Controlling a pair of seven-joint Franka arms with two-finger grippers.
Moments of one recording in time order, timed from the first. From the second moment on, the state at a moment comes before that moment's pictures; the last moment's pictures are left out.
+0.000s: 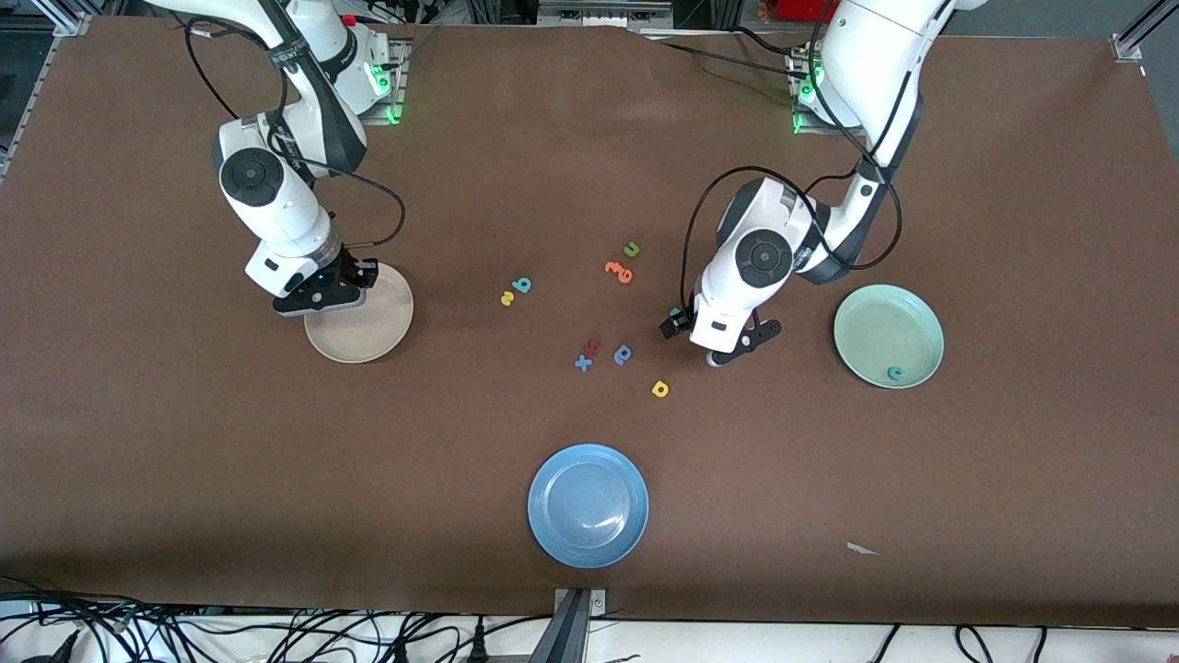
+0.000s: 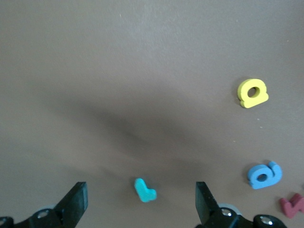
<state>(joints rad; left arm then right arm) -0.48 0.55 -0.08 -1.91 -0.17 2.43 -1.02 -0.05 0.20 0.30 -2.34 -0.22 2.52 0.22</state>
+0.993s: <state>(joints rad) -0.56 0.54 -0.08 -2.04 -0.17 2.60 -1.33 -0.04 0.25 0.42 -2.33 -0.20 2.56 0.48</state>
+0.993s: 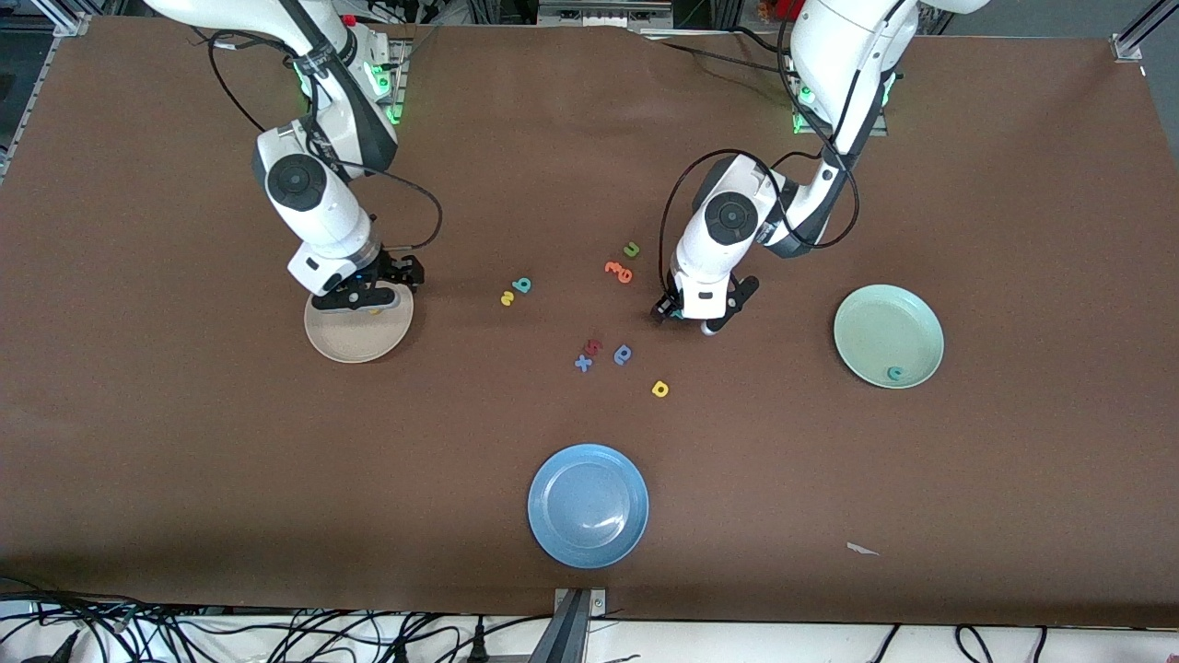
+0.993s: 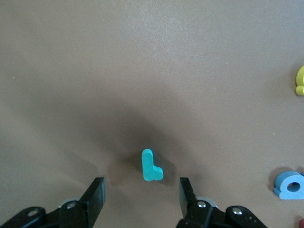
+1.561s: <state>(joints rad) -0.56 0.54 -0.07 -2.05 -0.17 2.61 -1.33 0.15 0.42 0.47 -2.16 -0.20 2.61 0.87</state>
